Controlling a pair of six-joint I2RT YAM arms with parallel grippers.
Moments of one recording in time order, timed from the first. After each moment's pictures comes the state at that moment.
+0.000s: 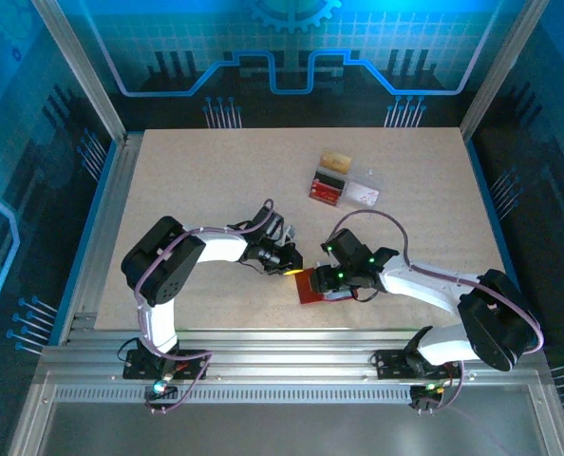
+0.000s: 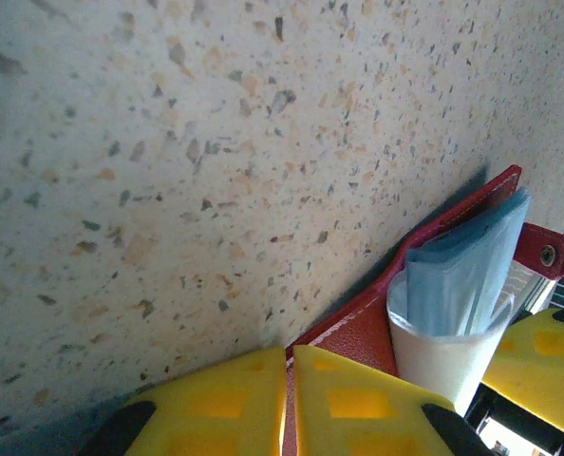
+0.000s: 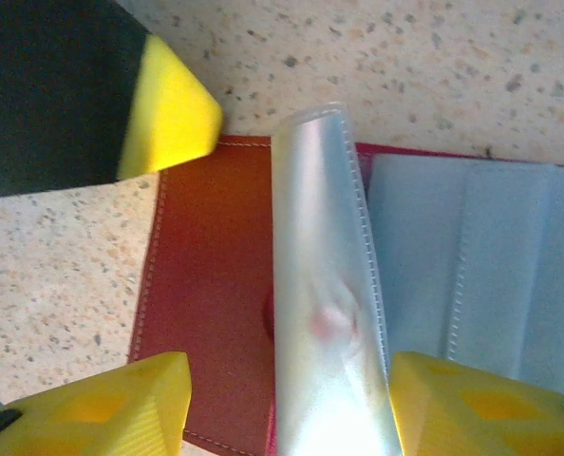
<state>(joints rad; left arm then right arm) -0.61 1.90 0.95 -0.08 0.60 -0.80 0.71 1.35 0.67 -0.41 -0.15 0.56</state>
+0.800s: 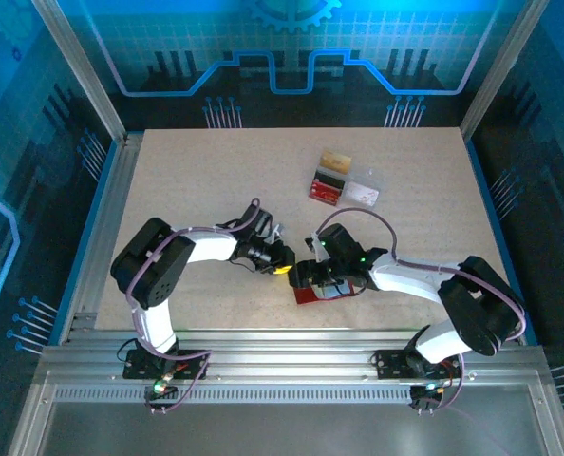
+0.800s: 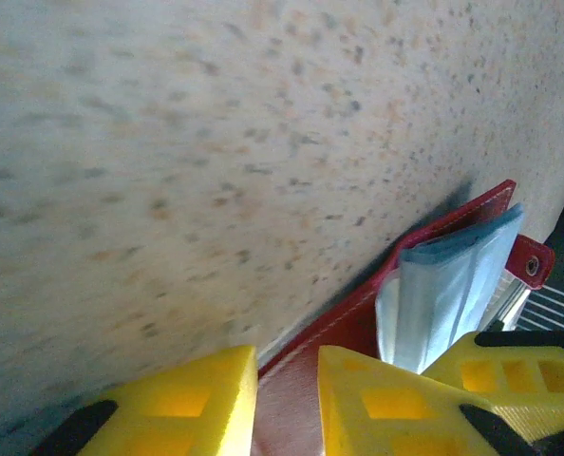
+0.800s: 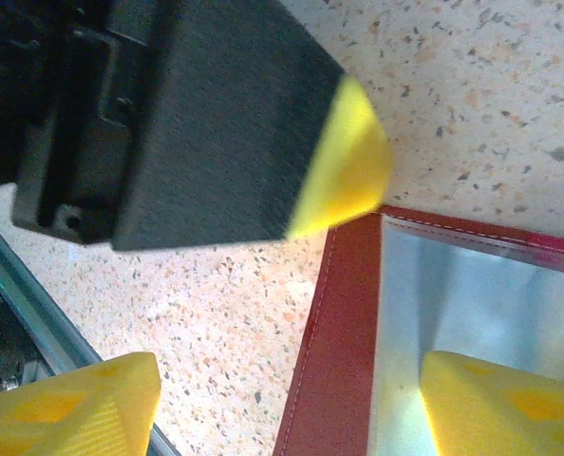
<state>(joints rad) -0.53 1.83 0.89 -0.10 0.64 -0.84 0.72 1.47 0.67 -0.12 -0.37 0.61</state>
